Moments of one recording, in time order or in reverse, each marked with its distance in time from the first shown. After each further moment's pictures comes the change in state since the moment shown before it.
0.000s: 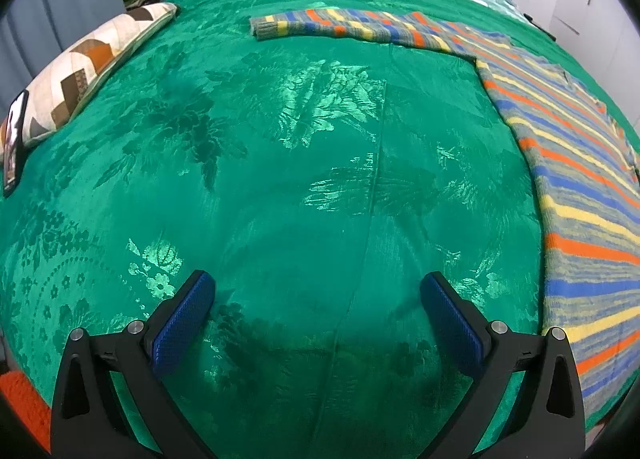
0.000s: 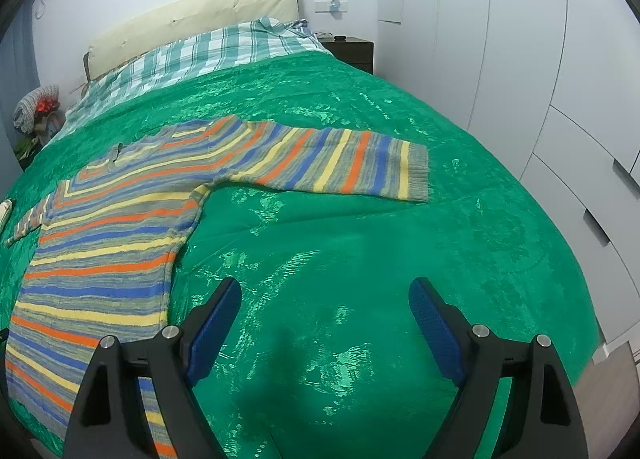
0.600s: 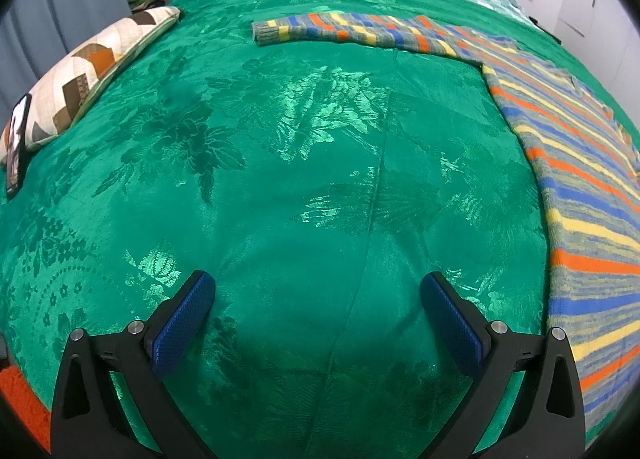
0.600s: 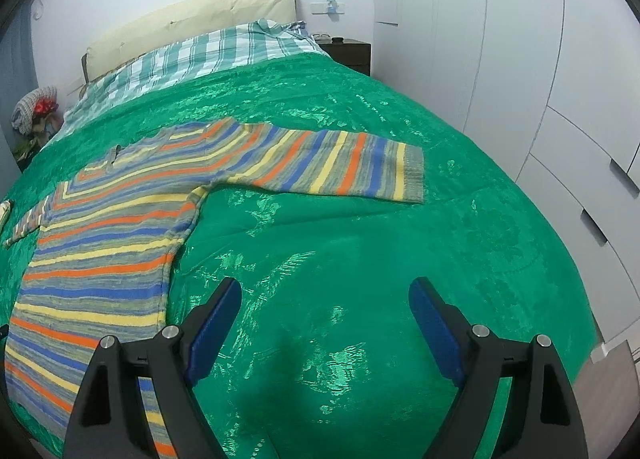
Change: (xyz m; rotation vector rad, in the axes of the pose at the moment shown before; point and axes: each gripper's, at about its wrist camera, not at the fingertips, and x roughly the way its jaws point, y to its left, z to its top) left arm 0.006 -0.001 0.007 0.001 -0.012 0.019; right arm -0.002 -0.002 0.000 0.000 -0.006 -0.008
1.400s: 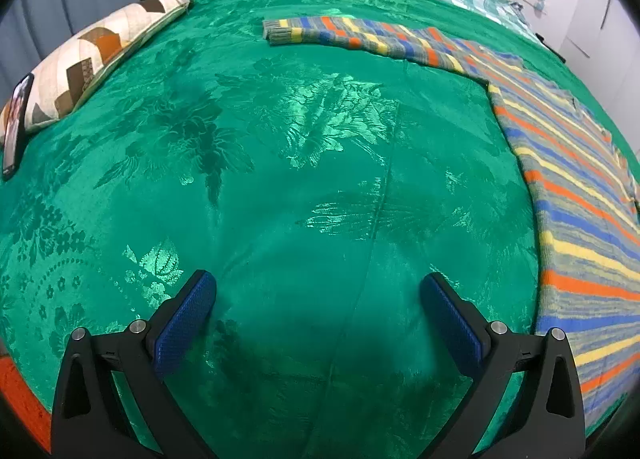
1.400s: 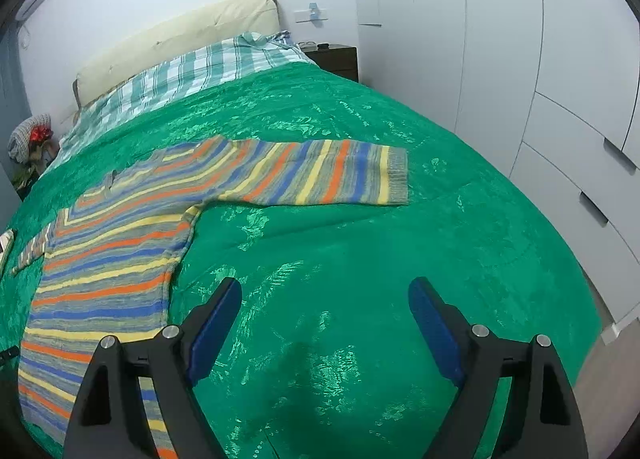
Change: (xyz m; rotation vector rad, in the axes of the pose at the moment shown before) left arm -0.002 0.009 0.005 -0.072 0.006 -0.033; right arm -0.007 -0.011 0.001 0.079 -0.023 0.007
